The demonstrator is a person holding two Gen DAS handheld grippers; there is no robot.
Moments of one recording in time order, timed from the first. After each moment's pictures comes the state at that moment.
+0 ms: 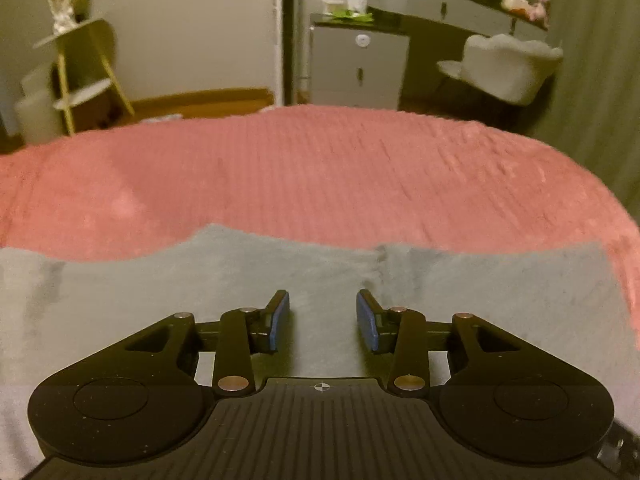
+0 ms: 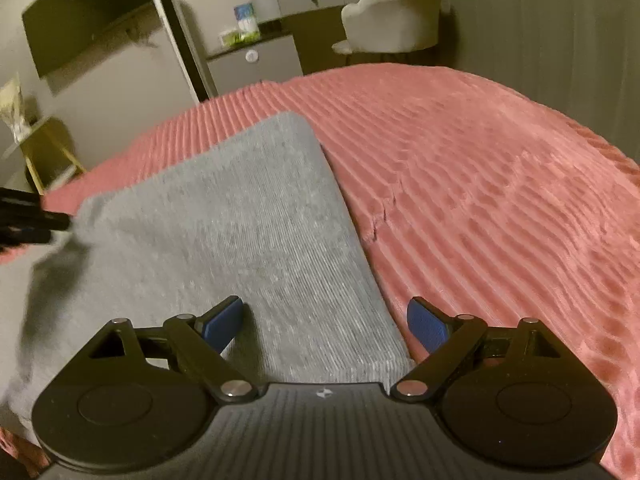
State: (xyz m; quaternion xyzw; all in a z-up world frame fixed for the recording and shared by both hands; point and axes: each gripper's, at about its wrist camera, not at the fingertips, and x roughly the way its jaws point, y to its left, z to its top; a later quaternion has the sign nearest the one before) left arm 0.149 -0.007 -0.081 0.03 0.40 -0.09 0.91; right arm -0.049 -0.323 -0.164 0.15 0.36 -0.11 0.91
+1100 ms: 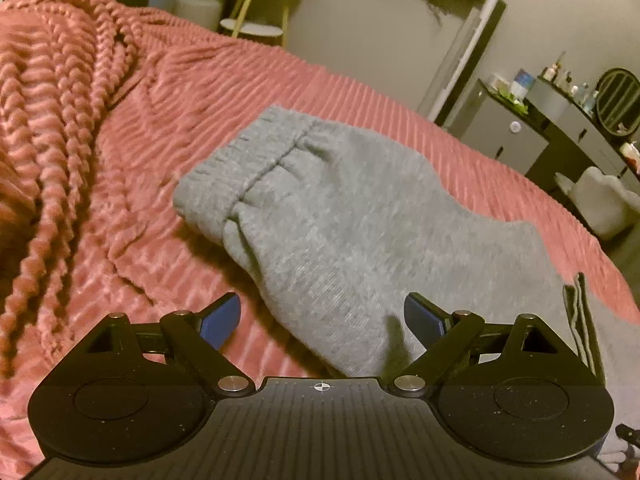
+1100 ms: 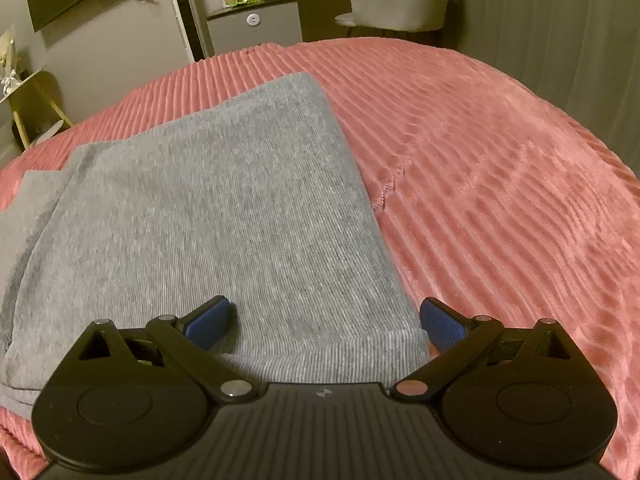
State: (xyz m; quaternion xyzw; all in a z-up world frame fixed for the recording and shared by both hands) left arm 0.024 0.271 -0.103 -0.19 0.39 0.05 0.90; right arm -0.046 -0.311 -0.164 0.12 0.41 -0.11 0.90
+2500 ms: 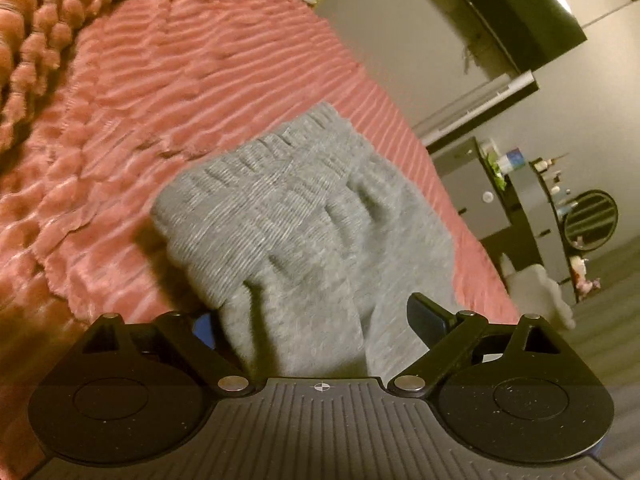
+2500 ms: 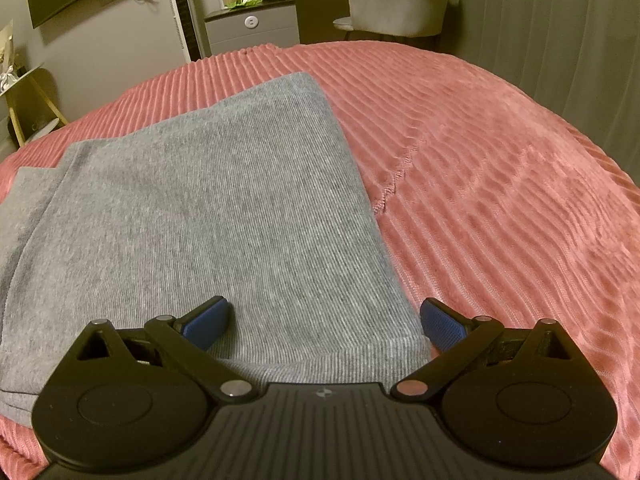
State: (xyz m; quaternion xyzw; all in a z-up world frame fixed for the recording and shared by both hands) left arm 0.084 0.342 -0.150 -0.41 0.36 0.01 0.84; right arm -0.042 -0.312 -0.168 0.11 0.41 -0.12 0.90
